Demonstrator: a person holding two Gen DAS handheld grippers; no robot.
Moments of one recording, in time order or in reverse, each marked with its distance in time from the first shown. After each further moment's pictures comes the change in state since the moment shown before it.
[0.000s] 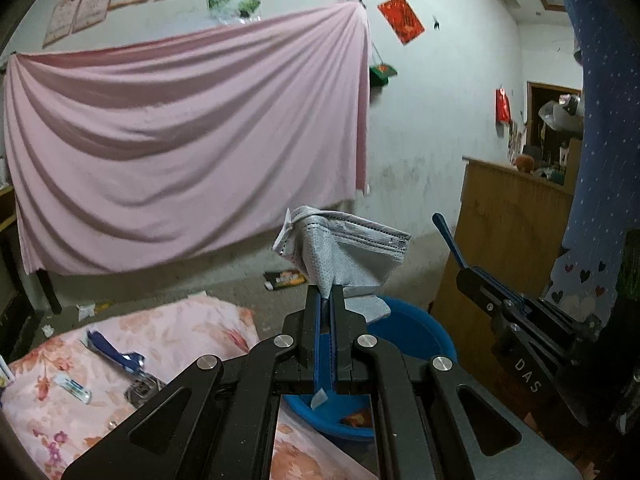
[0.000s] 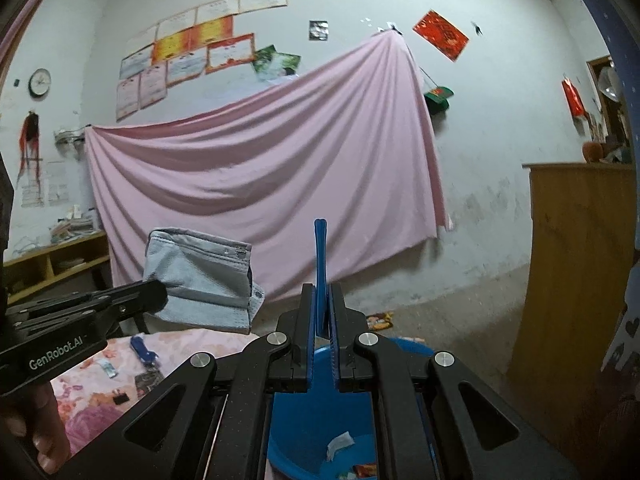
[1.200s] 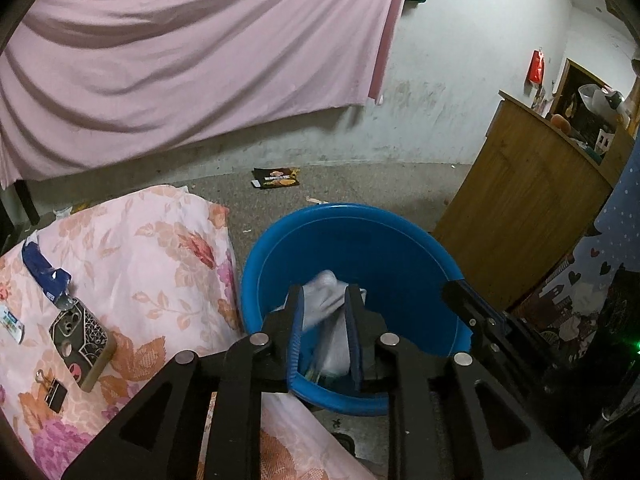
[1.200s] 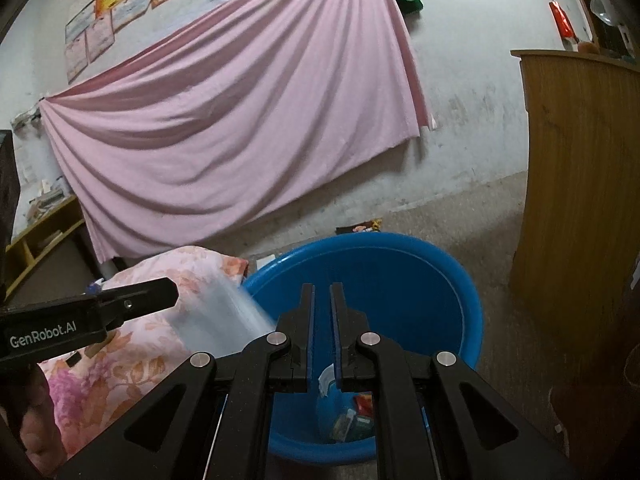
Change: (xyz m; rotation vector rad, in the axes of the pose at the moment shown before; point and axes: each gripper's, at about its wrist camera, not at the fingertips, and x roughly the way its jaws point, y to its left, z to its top) left arm 0.088 0.018 -0.018 -0.164 0.345 -0.039; right arm 0.067 -0.036 -0.051 0.116 0.320 -0.052
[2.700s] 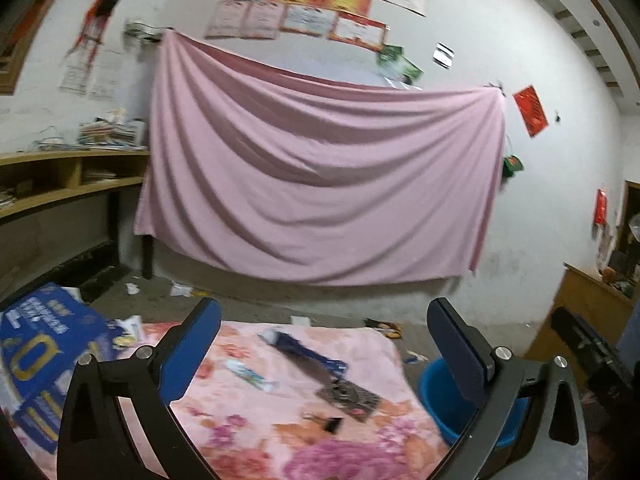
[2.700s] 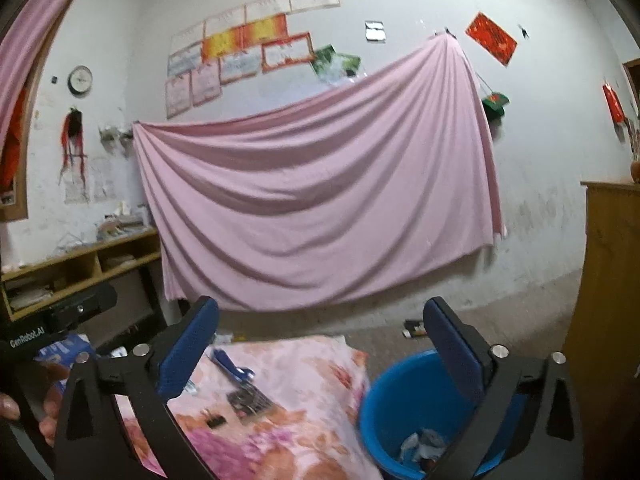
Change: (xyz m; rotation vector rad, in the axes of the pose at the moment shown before) left arm -0.261 0.151 -0.073 -0.206 -0.607 0.333; right arm -0.105 0.147 0.034 -0.175 -0.322 0.223
